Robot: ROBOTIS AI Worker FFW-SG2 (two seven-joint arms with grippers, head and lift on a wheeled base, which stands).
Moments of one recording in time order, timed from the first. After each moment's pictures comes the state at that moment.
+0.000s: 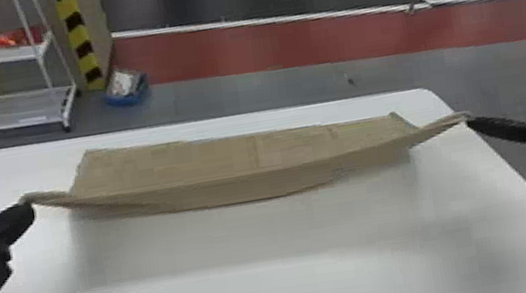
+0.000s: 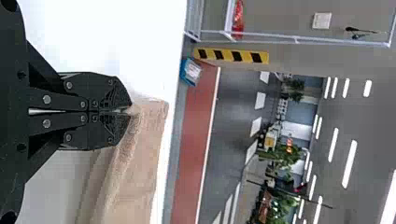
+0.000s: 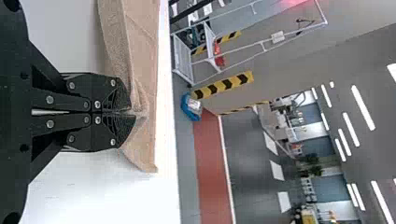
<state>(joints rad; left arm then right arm) 0.23 0.28 0.21 -2.03 0.47 0.62 -0.05 -0.14 -0.36 -0.66 -1.61 -0.03 0.79 1.14</state>
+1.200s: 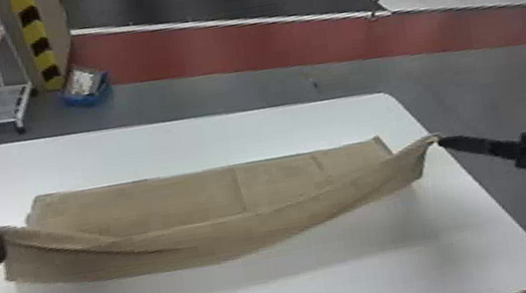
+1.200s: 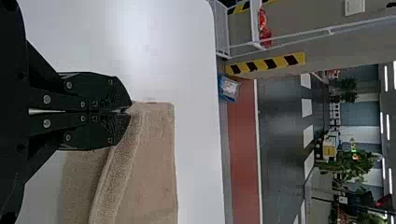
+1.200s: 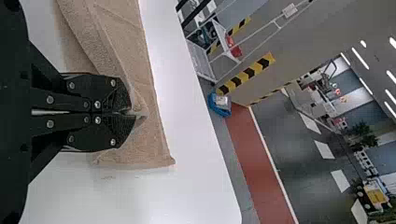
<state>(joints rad) 0.25 0.24 0.09 -2.34 0.27 1.06 0.10 -0.23 -0.40 -0.68 -1.57 0.12 1.10 1.26</state>
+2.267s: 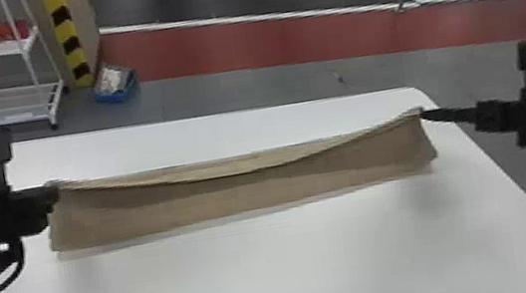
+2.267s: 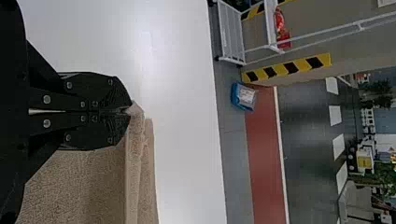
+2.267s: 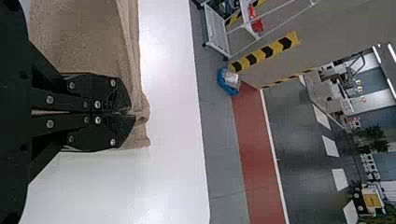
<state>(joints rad) -0.20 0.25 -0.04 -1.79 0.22 1.04 0.09 -0.61 -0.41 -0.46 -0.96 0.25 0.67 1.02</state>
